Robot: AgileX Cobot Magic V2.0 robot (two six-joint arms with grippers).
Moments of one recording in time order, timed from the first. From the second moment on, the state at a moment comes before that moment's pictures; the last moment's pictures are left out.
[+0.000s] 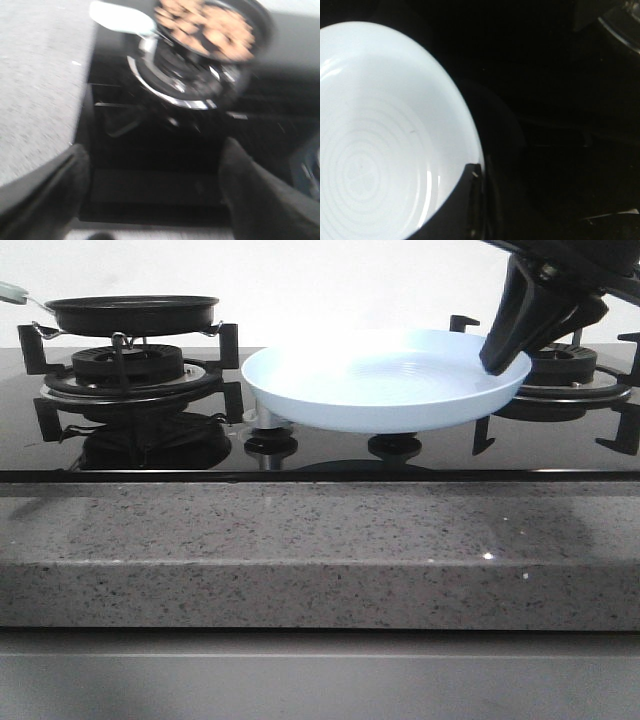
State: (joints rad) left arm -0.01 1.00 -0.90 -0.21 0.59 0.03; right arm 0.22 1.53 -1.22 0.40 0.79 -0.05
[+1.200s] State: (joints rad) left arm 0.26 1.72 -1.21 -1.53 0.71 0.68; right arm 0.22 1.53 -1.22 0.40 0.79 -0.05
